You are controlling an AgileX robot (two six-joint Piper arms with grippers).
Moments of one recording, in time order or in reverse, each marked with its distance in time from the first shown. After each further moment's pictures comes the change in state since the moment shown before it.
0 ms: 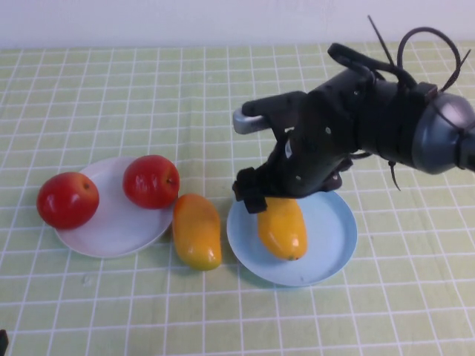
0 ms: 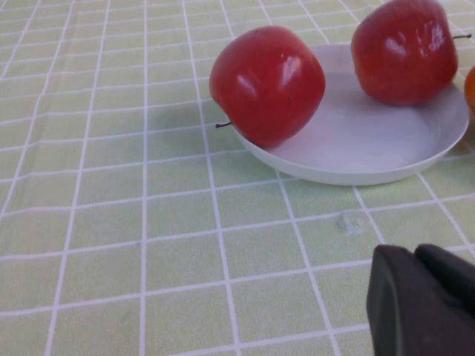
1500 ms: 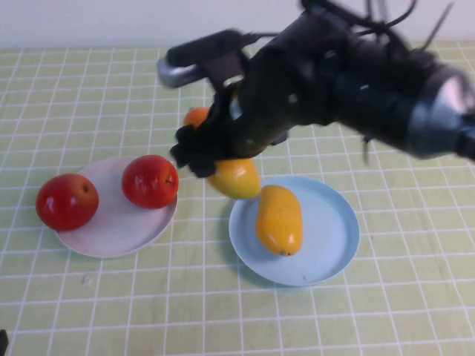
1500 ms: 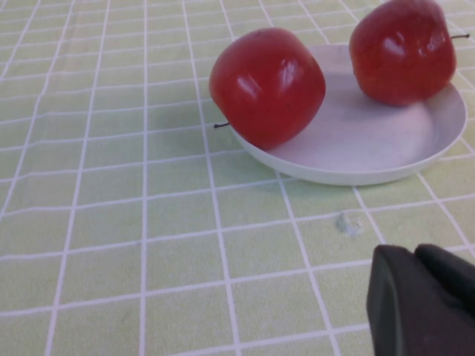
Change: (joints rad) right arm 0.145 -0.013 -0.254 -0.067 0.047 -0.058; left arm 0.000 0.000 0.000 0.000 0.000 0.000
